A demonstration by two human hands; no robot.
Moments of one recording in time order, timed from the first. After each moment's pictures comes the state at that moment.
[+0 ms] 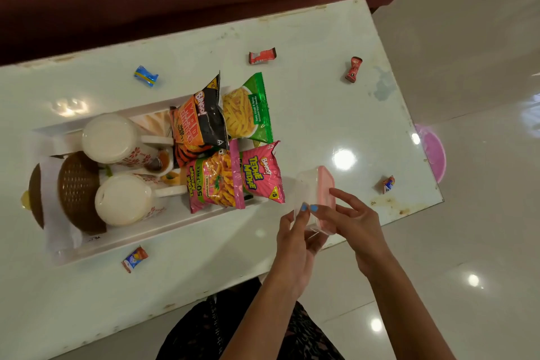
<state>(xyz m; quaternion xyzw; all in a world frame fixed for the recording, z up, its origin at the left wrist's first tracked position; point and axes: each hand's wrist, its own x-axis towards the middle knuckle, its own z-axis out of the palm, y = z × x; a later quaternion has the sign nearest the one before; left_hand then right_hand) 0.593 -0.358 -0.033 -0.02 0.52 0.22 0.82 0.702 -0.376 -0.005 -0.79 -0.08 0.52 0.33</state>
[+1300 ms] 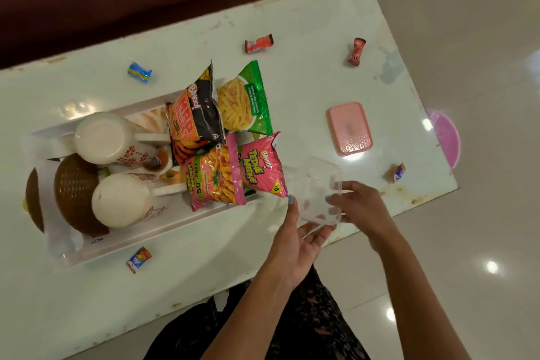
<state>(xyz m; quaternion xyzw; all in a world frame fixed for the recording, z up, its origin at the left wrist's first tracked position) 0.587 -0.352 -0.051 -0.12 0.51 0.18 0.83 0.726 -0.366 -0.040 -0.82 -0.13 0.50 0.23</state>
